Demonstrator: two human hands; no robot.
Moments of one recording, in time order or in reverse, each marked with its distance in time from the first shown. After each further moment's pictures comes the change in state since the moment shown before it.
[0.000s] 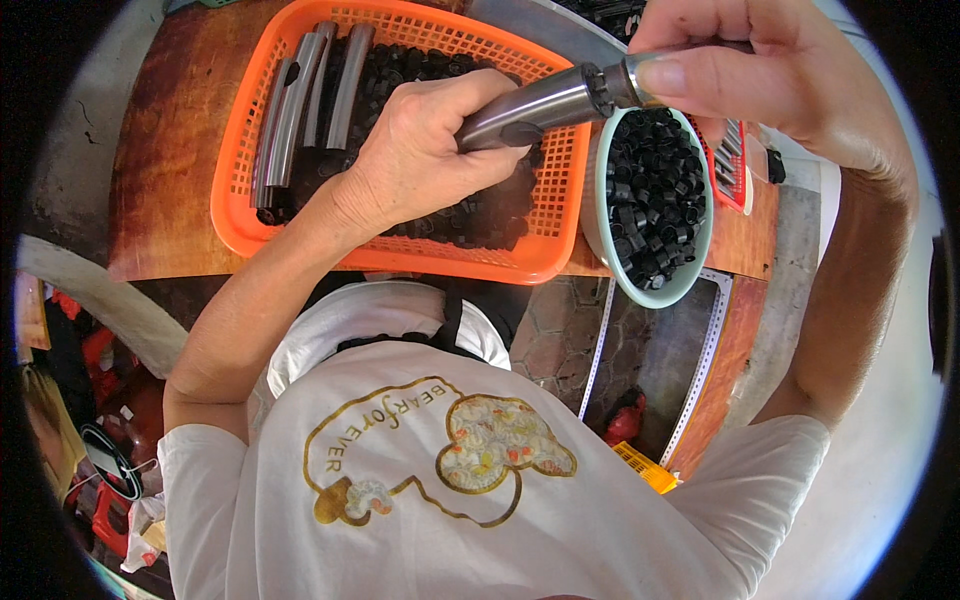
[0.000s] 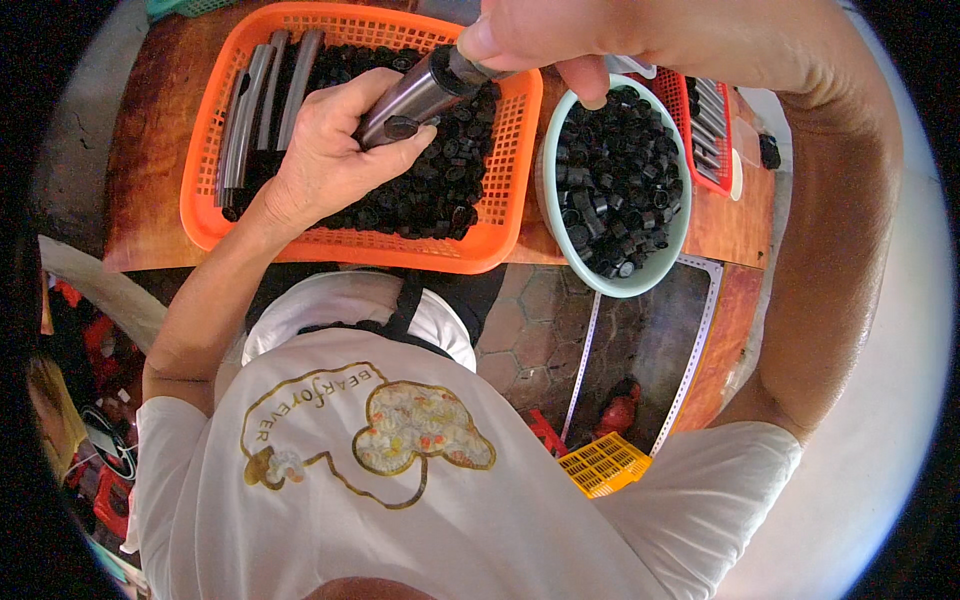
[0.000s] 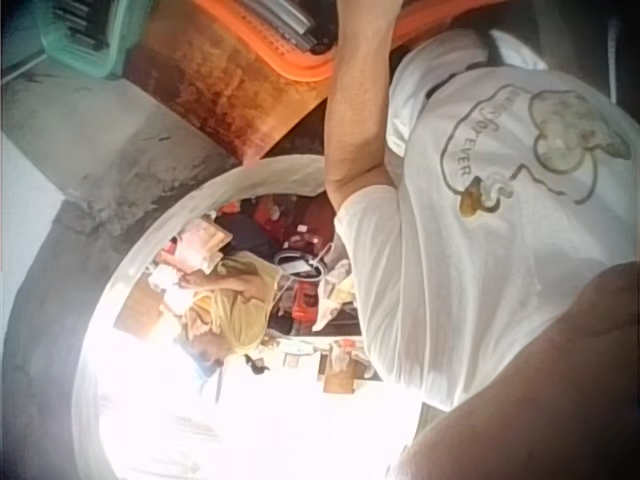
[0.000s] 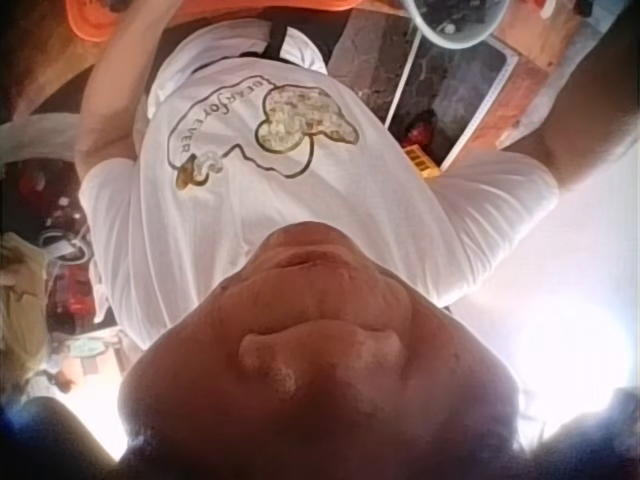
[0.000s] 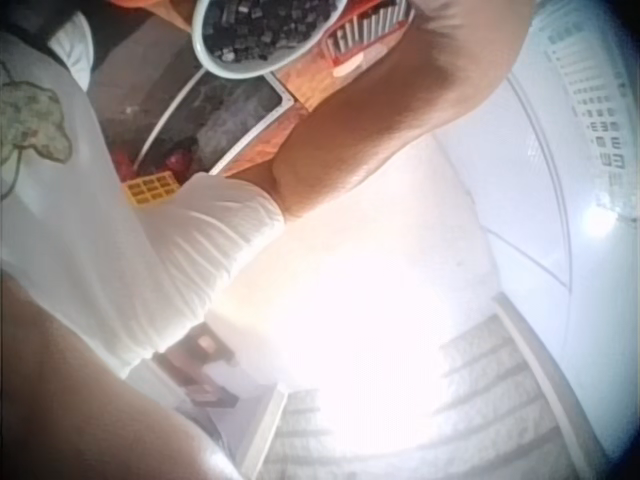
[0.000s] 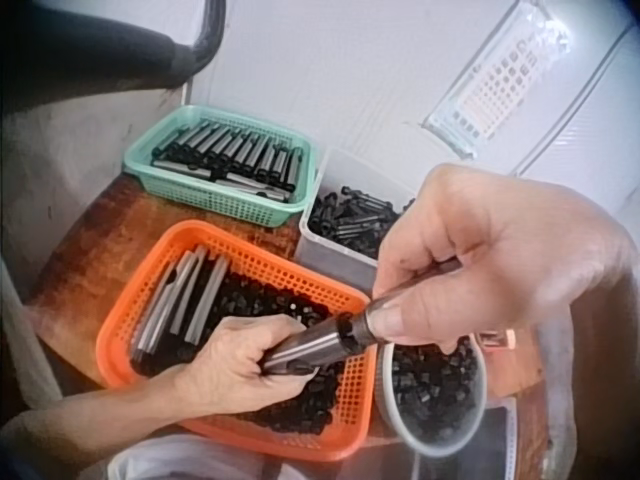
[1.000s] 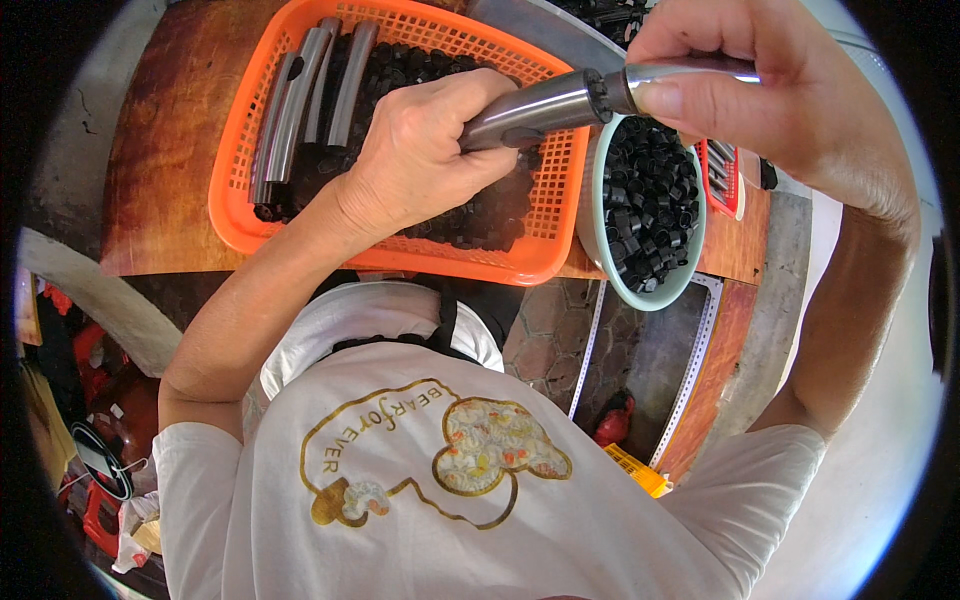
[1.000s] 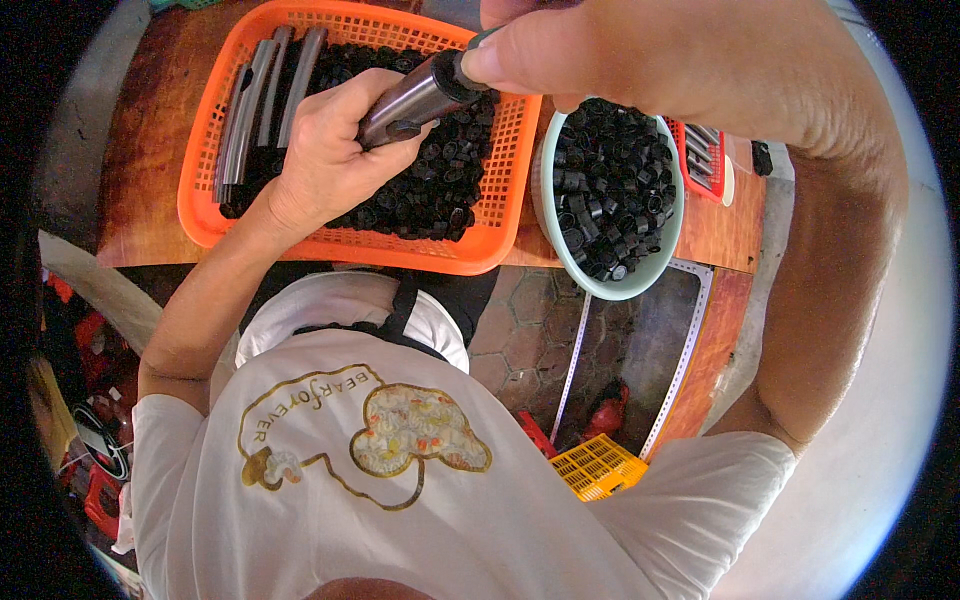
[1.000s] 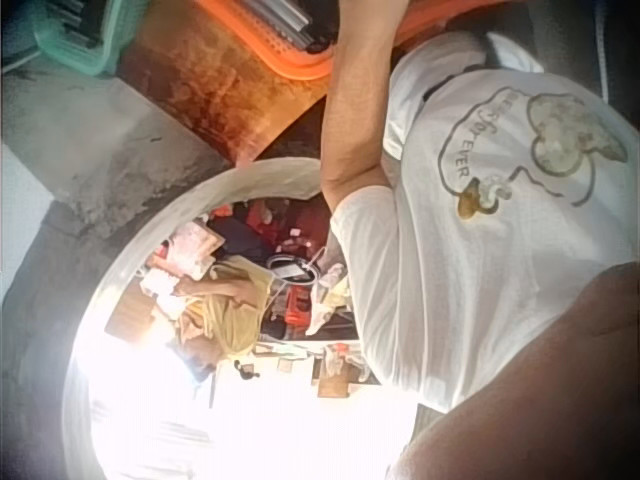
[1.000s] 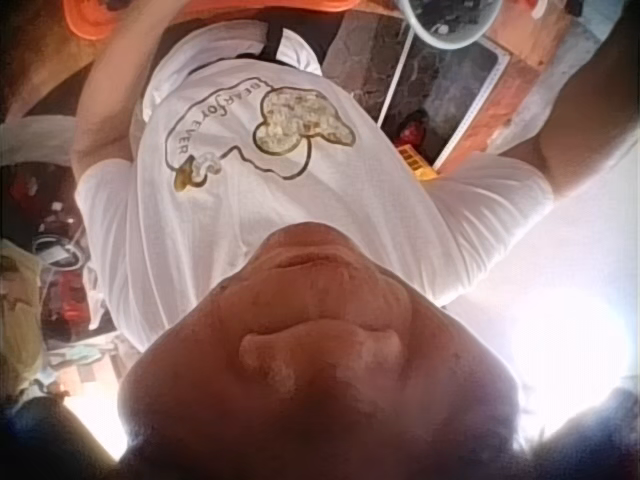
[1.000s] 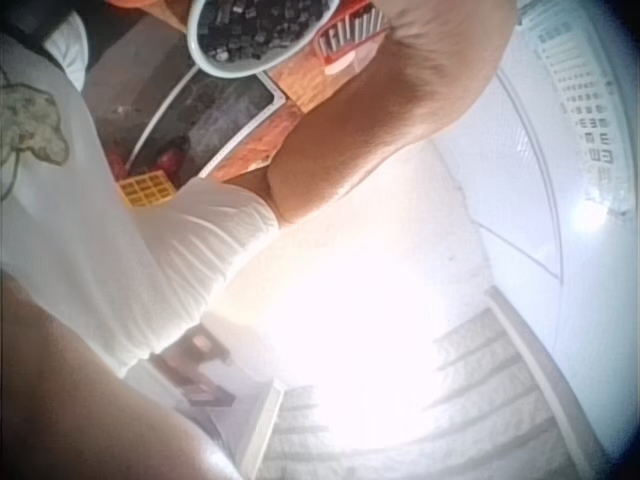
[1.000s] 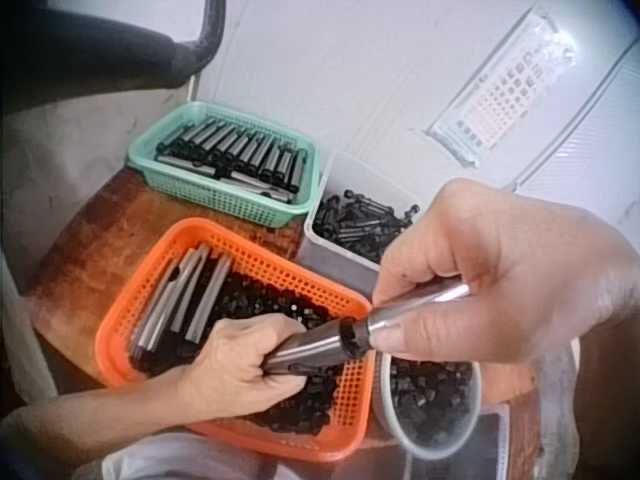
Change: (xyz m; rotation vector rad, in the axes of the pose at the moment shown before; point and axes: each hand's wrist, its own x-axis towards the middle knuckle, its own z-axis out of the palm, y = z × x) left_hand -0.004 -0.002 0.003 0.096 0.125 0.074; right_hand -0.004 -0.005 0.003 0.005 -0.006 0.014
